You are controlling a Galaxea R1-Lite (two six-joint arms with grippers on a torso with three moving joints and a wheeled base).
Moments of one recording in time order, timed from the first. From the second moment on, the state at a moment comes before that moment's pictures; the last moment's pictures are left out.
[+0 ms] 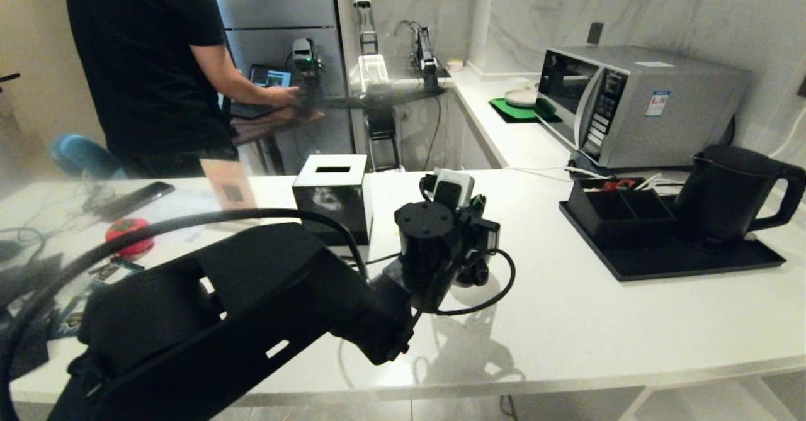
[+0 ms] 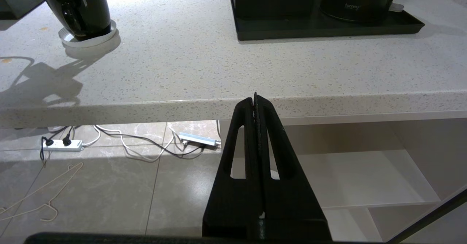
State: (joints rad) left arm -0.81 2.37 -1.27 -1.22 0.25 -0.07; right arm 0.00 0.00 -0.02 0.05 -0.02 0.00
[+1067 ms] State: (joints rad) left arm -0.80 2.25 -1.44 -1.07 0.25 -0.01; right arm 0.00 0.00 -0.02 0.05 -0.02 0.00
